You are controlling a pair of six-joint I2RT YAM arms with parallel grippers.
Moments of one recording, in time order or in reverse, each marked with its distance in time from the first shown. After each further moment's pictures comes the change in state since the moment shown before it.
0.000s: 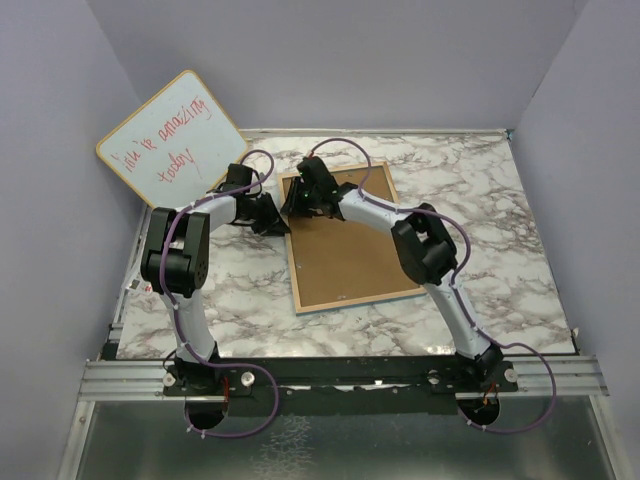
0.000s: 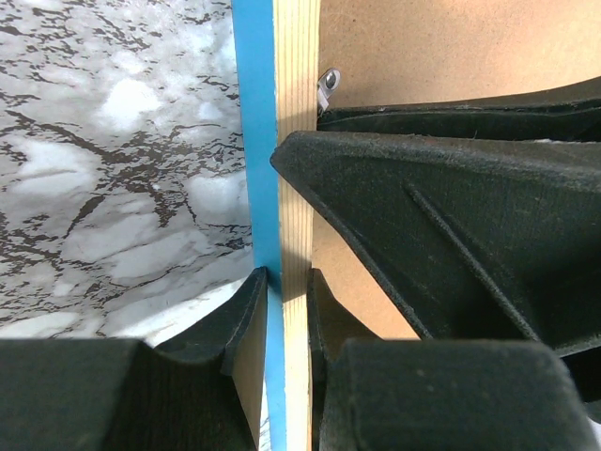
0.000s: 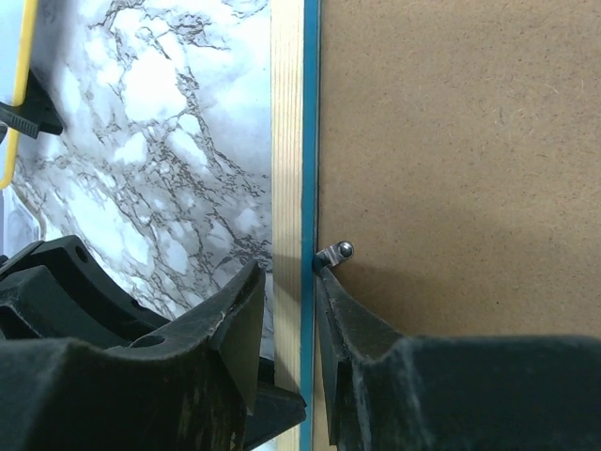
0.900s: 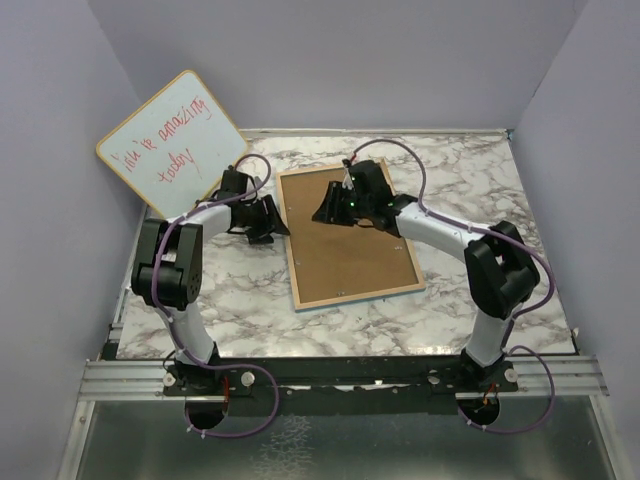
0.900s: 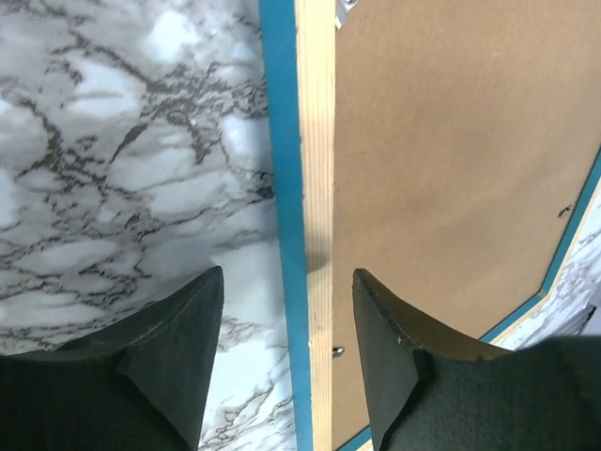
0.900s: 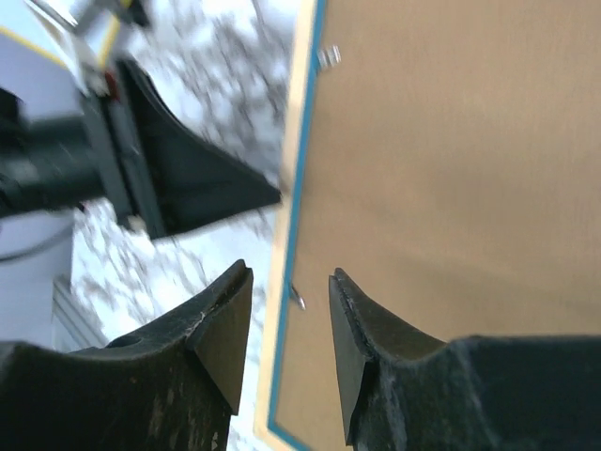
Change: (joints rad) left arm 0.007 -0.101 -0.098 0.032 -0.048 0.040; right arm -0.083 -0.565 -0.580 0.124 -0.121 -0.090
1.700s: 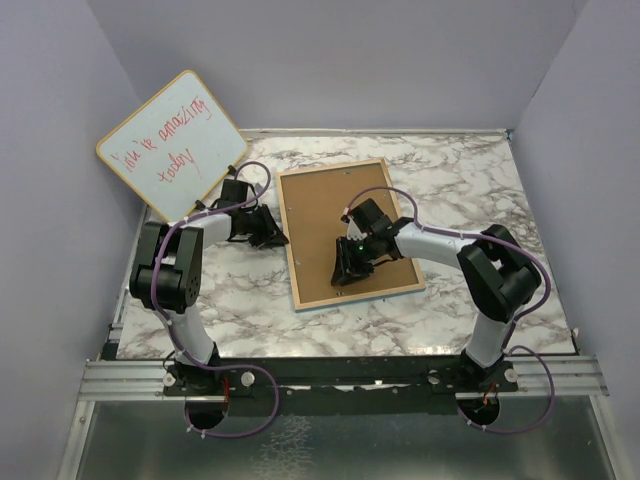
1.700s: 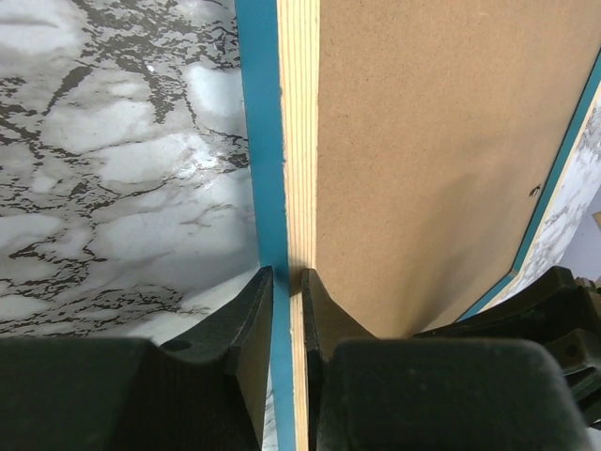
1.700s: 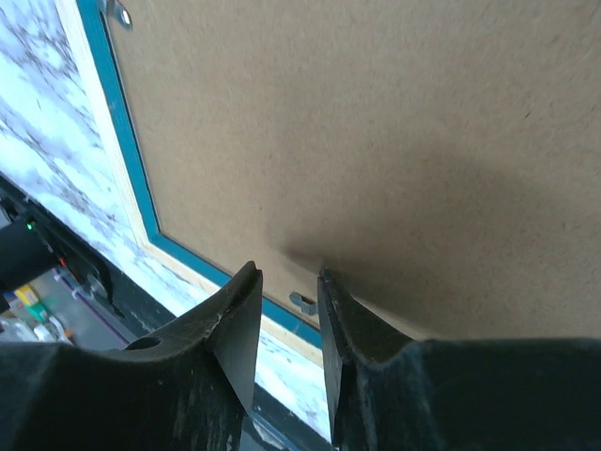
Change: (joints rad) left arm -0.010 -0.039 -0.122 0.110 0.066 -0.068; right arm 0.039 -0.045 -0.269 -0.268 -0.209 -0.089
